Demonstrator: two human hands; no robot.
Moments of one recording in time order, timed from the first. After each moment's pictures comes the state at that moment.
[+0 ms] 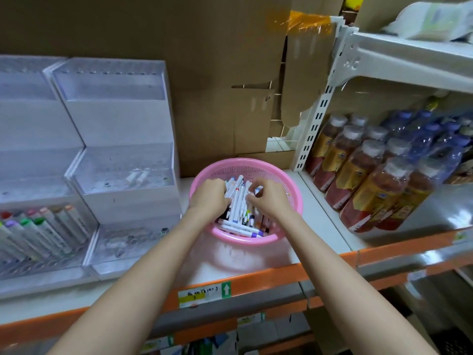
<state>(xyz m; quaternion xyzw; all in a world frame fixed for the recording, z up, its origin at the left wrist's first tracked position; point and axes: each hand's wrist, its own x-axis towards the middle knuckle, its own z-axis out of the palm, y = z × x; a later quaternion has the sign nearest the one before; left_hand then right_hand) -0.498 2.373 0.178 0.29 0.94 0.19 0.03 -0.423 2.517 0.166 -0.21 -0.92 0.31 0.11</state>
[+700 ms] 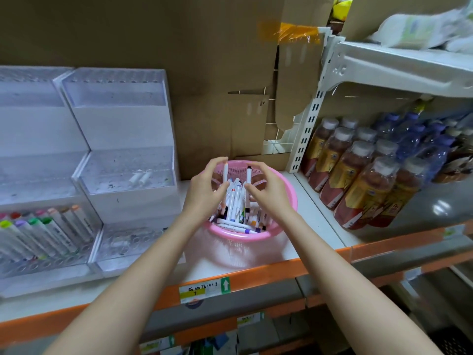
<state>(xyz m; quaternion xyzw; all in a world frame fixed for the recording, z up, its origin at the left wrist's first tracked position) -0.478 2.353 0.197 0.34 0.80 0.49 -0.07 -0.402 2.505 0.191 -0.12 -0.85 0.44 0.25</state>
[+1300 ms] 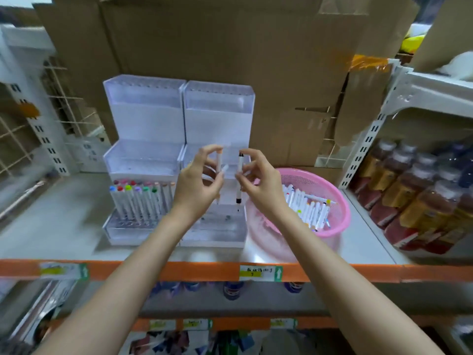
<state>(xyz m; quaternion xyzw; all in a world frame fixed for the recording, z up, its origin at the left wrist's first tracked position) -0.453 2.196 0.247 0.31 0.76 0.52 -0.23 -0.425 2.356 0.237 0.06 -0.82 0.48 0.30</state>
